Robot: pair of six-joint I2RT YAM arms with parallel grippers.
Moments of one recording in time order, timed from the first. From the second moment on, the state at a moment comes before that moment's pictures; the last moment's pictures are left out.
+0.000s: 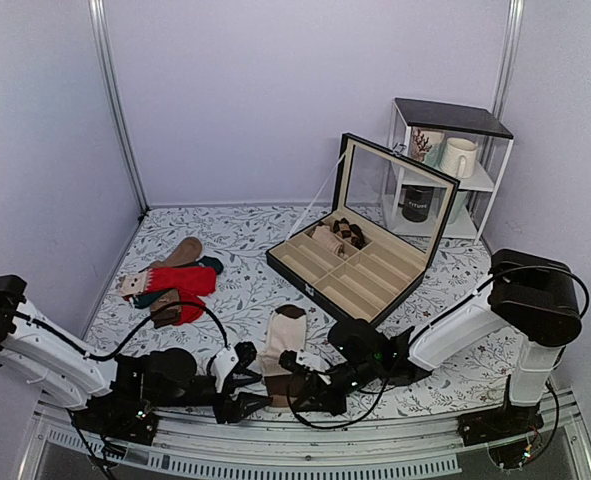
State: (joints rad) left arm -1.38 1.30 0.19 0.64 -0.14 -0.32; right arm 1.20 1.87 0.73 0.42 -0.51 0.11
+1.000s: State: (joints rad) left arm -1.42 1.55 0.21 0.80 -0.07 -0.12; right arm 1.15 1.95 0.85 0.31 -0.66 0.26
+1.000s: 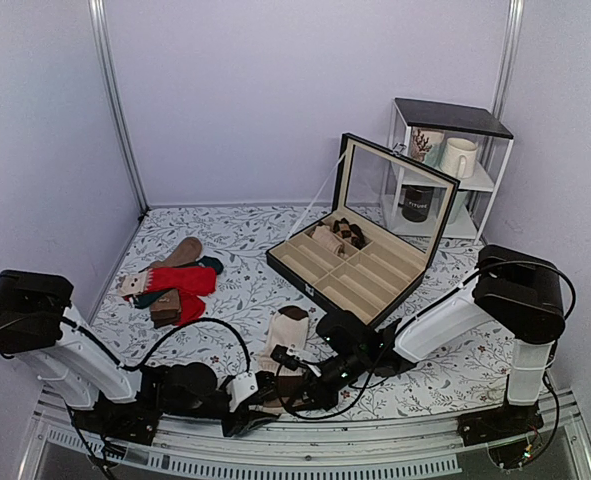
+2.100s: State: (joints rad) left arm -1.35 1.72 0.18 1.05 0.08 -0.40; right arm 1.19 1.56 0.53 0.48 -0.39 -0.18
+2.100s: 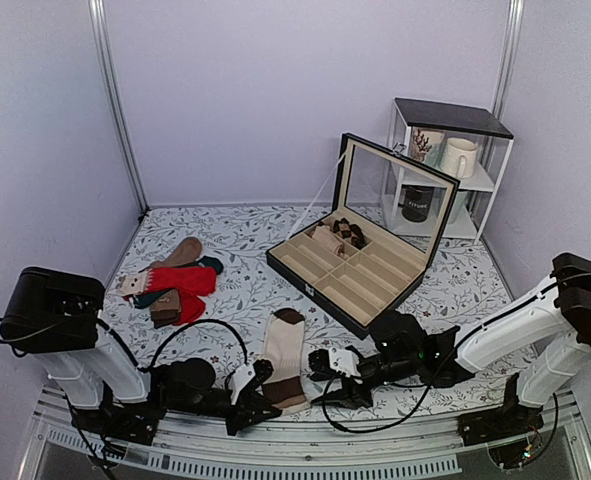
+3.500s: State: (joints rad) left arm -1.33 1.65 0.16 1.01 0.11 -0.42; right arm 1.28 1.81 0.70 0.44 -0.40 -0.19
